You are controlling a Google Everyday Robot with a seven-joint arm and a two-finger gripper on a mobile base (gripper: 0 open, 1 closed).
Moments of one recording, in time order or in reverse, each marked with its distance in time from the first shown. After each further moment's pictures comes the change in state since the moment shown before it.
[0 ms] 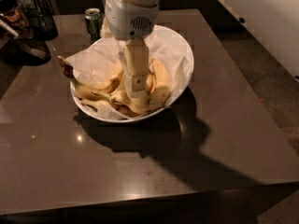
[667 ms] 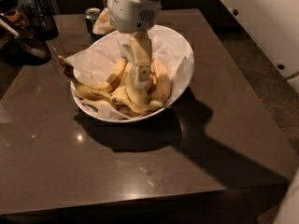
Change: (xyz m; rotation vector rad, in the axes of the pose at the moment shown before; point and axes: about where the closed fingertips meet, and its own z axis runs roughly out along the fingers) arm 0.002 -0.015 -0.001 -0.030 -0.120 -0.133
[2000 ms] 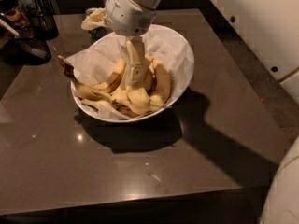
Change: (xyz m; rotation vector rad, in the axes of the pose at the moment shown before) arm -0.003 -0.032 0.016 0.084 -0.134 -0.170
